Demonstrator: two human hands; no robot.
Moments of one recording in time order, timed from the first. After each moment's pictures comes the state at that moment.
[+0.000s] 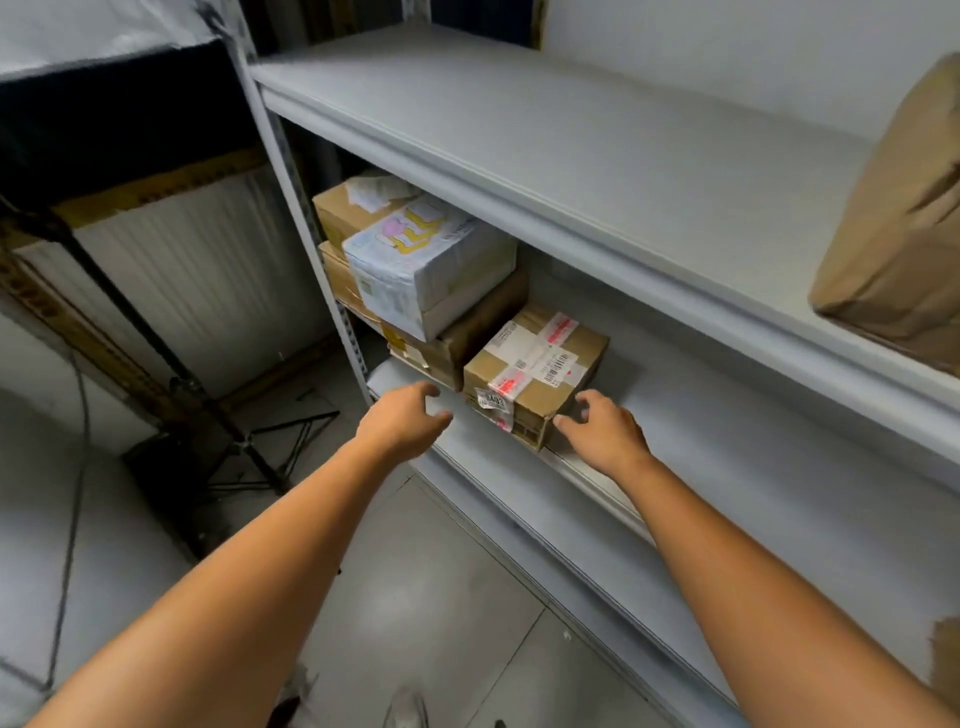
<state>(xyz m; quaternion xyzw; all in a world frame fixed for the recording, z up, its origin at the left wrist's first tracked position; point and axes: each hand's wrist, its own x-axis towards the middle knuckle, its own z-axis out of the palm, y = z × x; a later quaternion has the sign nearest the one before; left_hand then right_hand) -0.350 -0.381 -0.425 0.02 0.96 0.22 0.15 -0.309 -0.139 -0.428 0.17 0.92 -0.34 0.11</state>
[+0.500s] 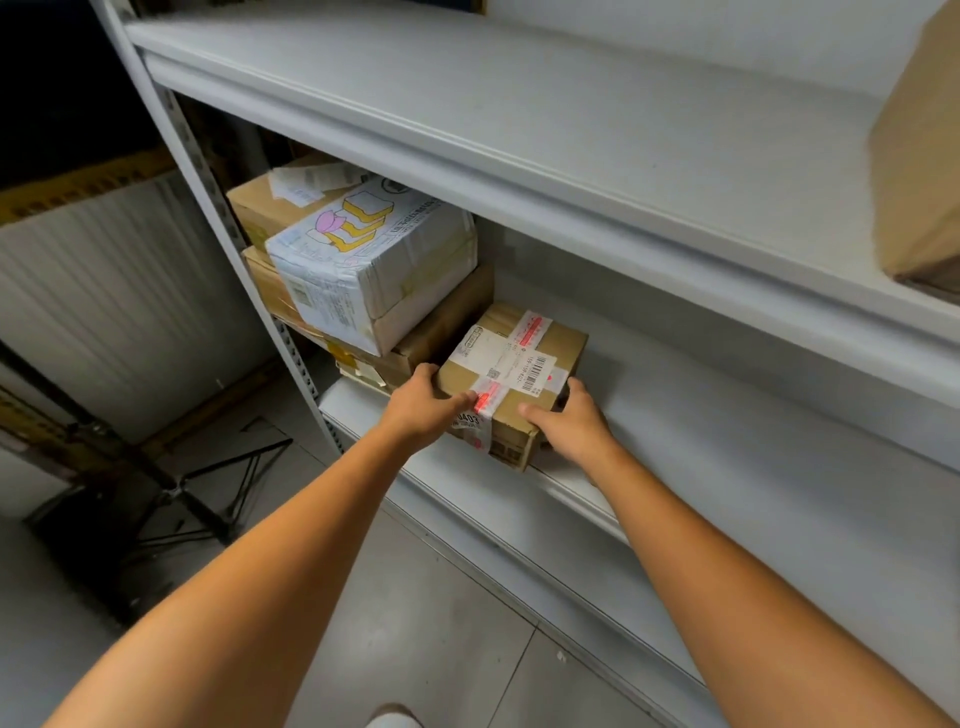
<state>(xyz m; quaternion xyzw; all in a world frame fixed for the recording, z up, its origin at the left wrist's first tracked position) -0.422 -0.330 -0.482 0.02 0.89 0.42 0.17 -0.365 -0.142 -0.485 0.26 0.80 -0.53 0.05</state>
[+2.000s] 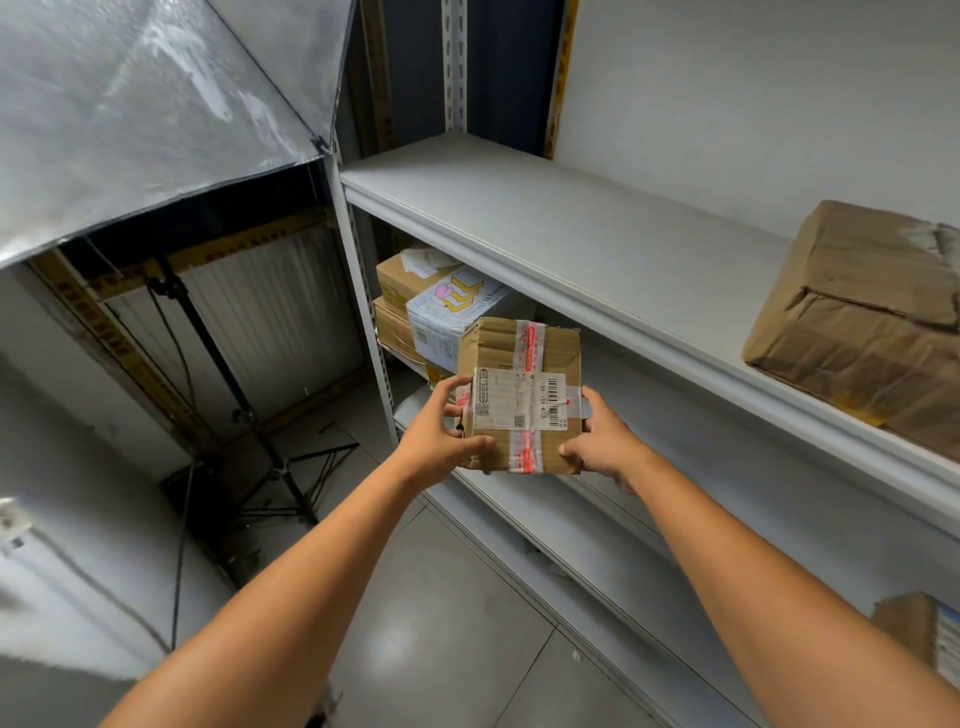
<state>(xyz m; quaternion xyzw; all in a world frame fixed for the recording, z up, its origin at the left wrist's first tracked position) -0.269 -0.428 -0.321 0.05 0.79 0.59 0.16 -0.253 -0.201 -0.314 0.17 0.80 -0.55 0.15</state>
